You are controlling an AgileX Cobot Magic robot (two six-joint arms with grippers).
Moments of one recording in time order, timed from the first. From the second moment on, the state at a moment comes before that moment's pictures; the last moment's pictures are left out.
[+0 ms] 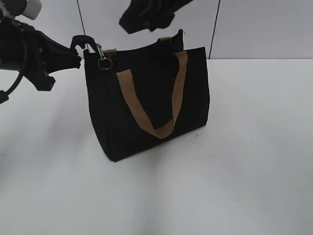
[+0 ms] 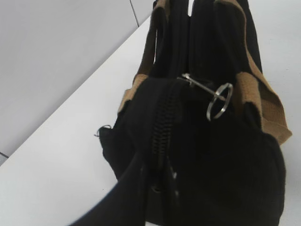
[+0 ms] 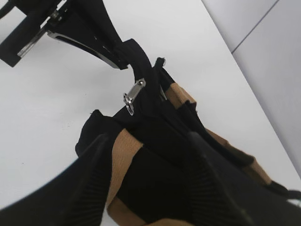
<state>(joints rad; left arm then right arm) -0.18 1.47 -0.88 -1.36 0.49 2.09 0.57 1.68 -1.57 0.46 0.76 -0.92</state>
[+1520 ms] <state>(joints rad) -0.18 1.47 -0.88 -1.37 0.48 2.09 0.63 1.93 -1.57 0.47 0.61 -0.96</state>
